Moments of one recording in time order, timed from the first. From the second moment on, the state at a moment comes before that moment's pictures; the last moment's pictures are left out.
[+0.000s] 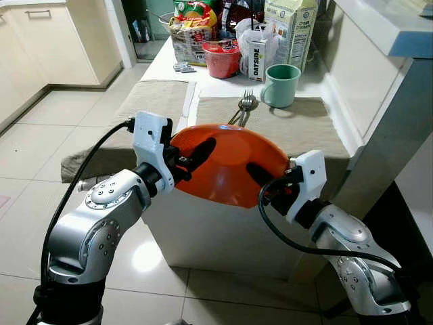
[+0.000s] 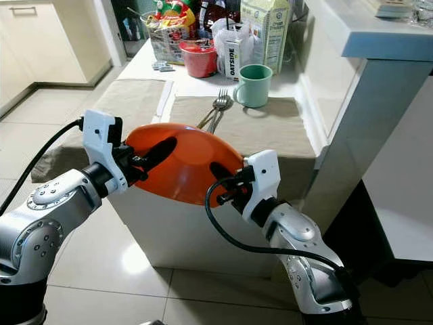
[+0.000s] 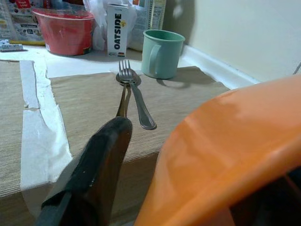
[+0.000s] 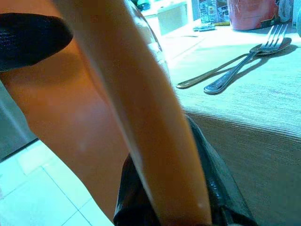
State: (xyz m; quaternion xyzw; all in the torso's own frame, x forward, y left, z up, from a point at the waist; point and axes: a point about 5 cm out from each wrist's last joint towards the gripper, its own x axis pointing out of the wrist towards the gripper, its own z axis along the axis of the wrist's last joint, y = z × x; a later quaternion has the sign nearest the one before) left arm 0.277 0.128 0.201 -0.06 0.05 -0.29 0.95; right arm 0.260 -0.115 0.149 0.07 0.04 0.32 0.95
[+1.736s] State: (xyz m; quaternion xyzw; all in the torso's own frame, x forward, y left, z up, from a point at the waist) left arm 0.194 0.196 0.158 -0.08 0.02 -0.10 0.99; right arm 0.287 -0.126 0.141 0.02 0.02 0.25 0.97
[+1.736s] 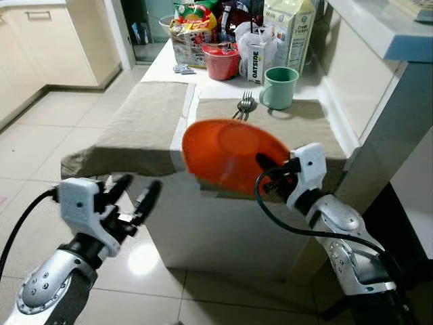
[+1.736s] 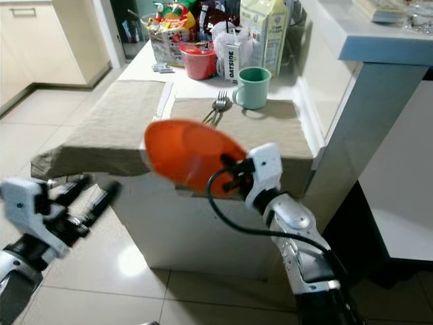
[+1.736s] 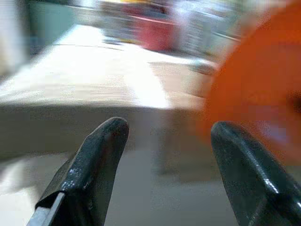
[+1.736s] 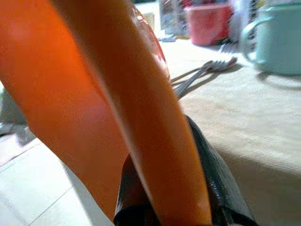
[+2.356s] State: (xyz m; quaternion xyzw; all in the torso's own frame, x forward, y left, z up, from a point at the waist) left arm 0.175 0.189 0.108 -0.04 0.04 0.01 1.00; right arm 0.251 -0.180 0.117 -0.02 -0.02 0.09 1.00
